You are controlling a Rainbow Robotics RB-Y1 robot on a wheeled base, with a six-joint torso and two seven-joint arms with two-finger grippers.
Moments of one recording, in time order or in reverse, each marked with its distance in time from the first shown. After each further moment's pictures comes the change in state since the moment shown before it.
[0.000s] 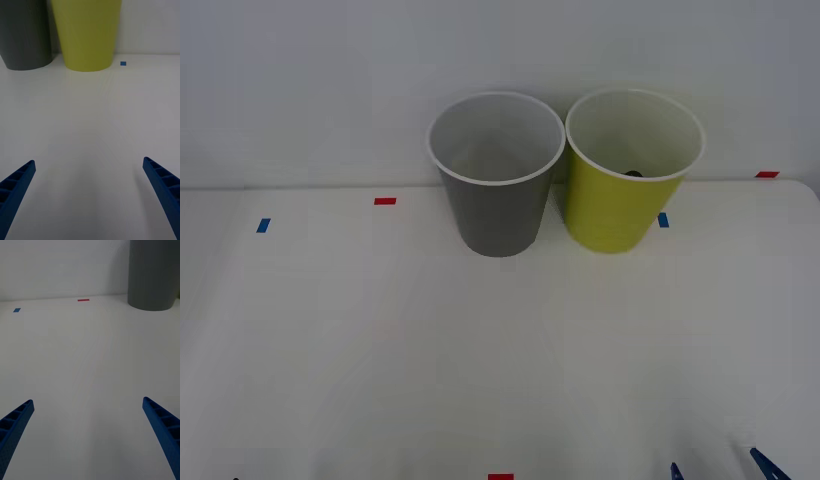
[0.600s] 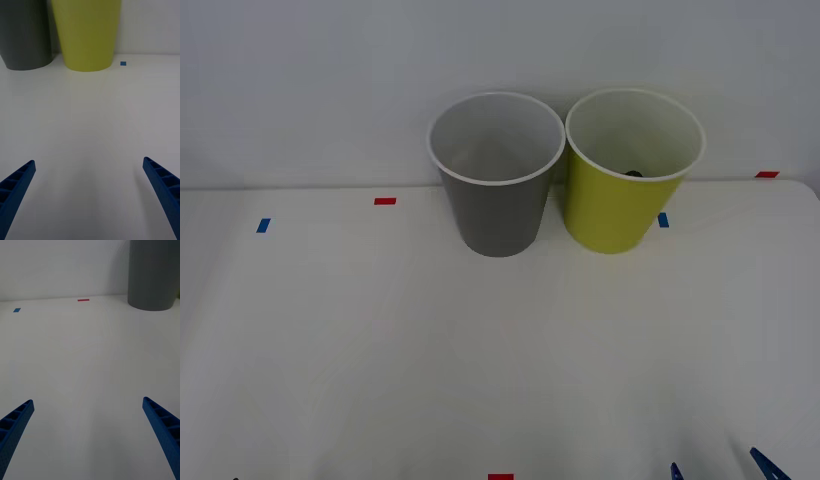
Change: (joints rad) right arm 0.000 0.000 0.000 0.000 0.000 0.000 0.000; left arm 0.000 0.000 0.000 0.000 0.000 0.000 0.000
